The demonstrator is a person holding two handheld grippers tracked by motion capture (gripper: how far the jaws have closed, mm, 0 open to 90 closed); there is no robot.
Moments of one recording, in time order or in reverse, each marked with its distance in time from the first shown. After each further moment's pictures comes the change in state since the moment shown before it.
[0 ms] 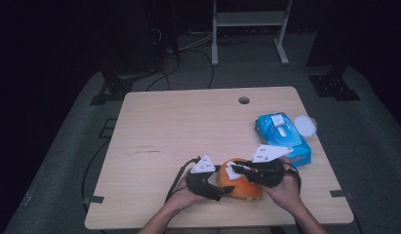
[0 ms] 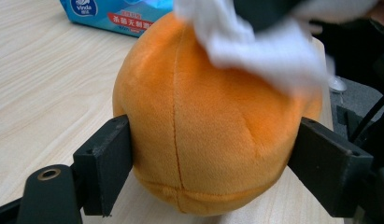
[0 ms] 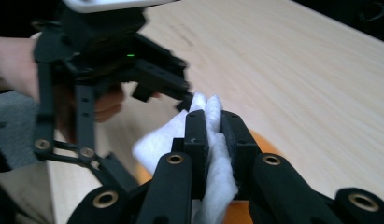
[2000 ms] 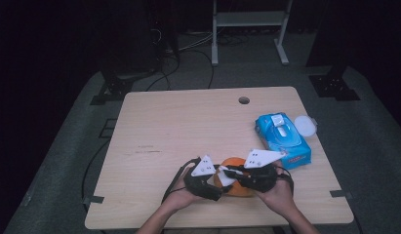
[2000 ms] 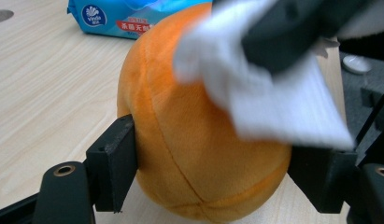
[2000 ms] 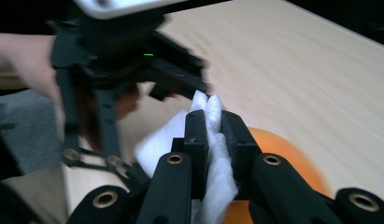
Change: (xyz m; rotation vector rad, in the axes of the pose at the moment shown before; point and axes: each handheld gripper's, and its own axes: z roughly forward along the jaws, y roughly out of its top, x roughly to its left) left arm -0.005 0.006 -0.009 0.020 0.049 0.070; right arm 0.020 0.006 0.010 -0.018 0.048 -0.021
